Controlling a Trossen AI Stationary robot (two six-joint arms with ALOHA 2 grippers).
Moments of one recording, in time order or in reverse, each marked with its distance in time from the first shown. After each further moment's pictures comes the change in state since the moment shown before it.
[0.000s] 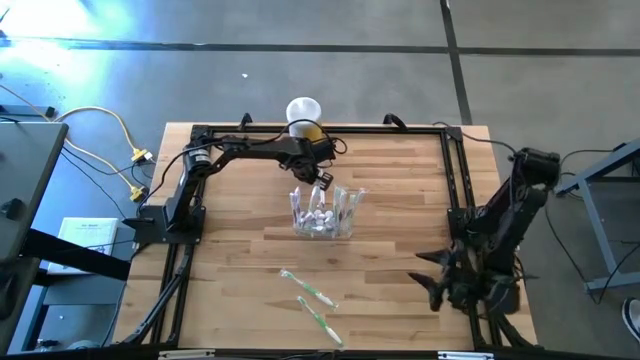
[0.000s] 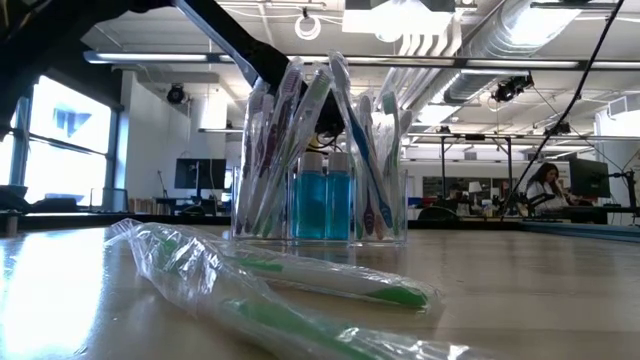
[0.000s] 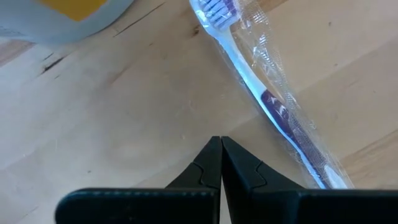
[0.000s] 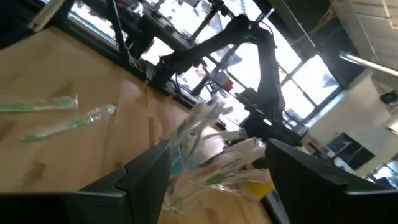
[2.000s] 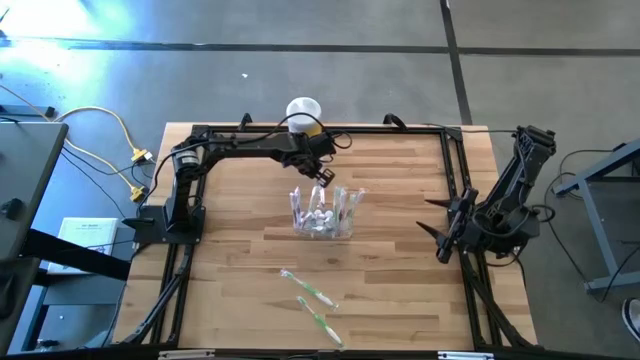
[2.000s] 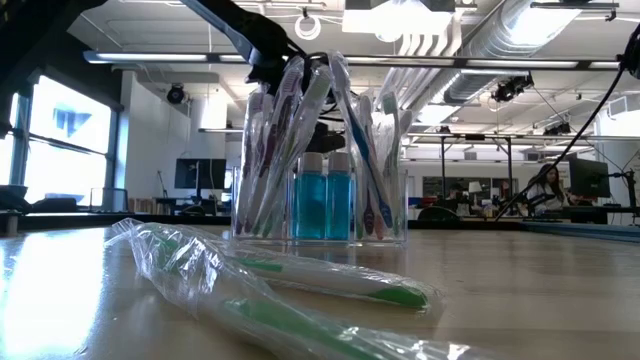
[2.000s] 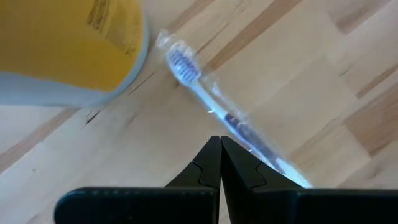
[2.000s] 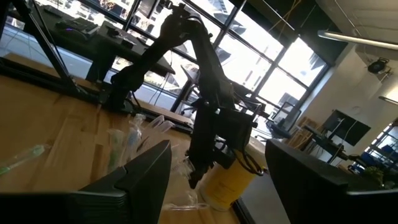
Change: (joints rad) left arm -0.020 -0.111 0.029 0.006 -0.095 0.159; right arm -0.204 -0.588 -0.005 -0.125 -0.160 -0.288
